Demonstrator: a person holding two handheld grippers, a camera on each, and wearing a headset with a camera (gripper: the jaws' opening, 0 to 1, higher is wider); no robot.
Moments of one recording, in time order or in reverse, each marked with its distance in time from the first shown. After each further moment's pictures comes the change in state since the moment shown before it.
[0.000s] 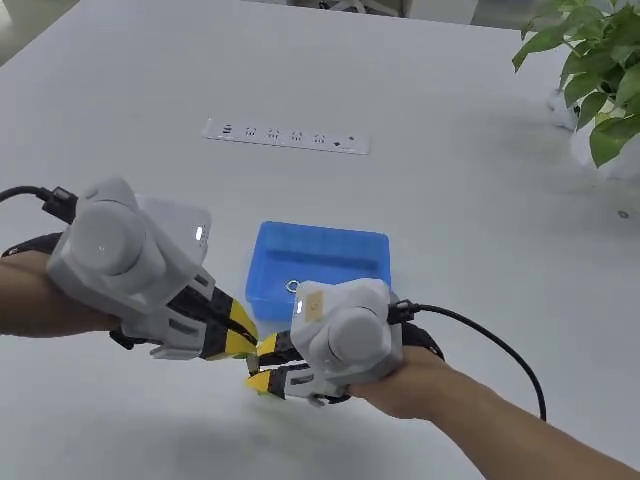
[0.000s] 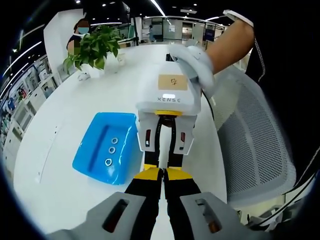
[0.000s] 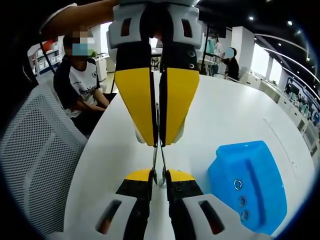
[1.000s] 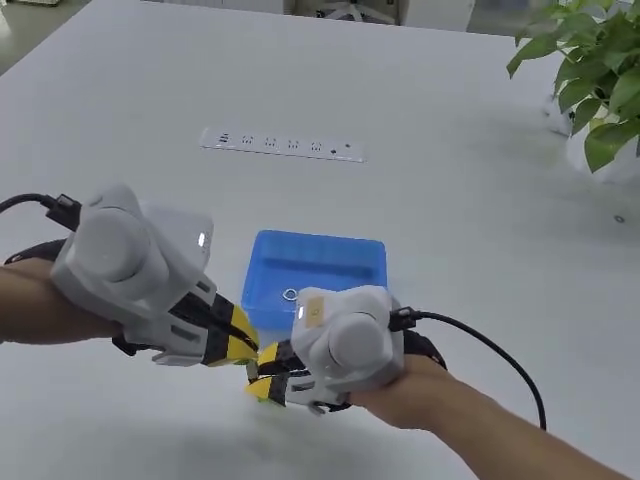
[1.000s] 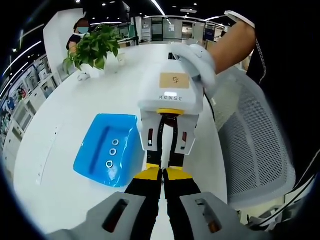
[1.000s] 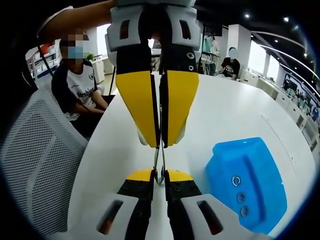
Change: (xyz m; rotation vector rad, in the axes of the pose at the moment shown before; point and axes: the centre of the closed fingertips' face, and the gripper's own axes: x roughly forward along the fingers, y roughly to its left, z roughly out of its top) left arm 0.001 0.005 0.003 -0.001 0.001 -0.002; right arm -0.007 -0.002 0.001 0.033 -0.004 -0.011
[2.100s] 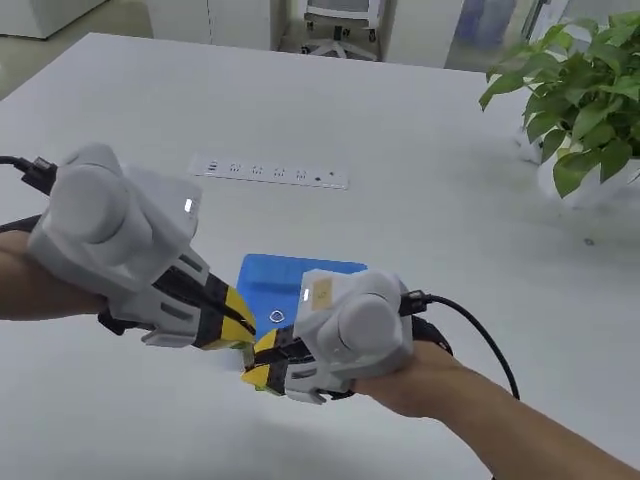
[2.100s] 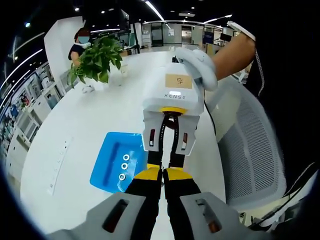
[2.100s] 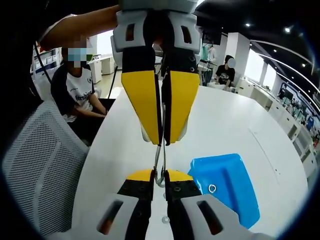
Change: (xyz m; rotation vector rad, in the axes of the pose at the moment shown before) left arm -0.029 0.008 0.043 0.039 -0.044 0.034; right arm -0.039 -0.015 0.031 -0.054 -0.024 -0.058
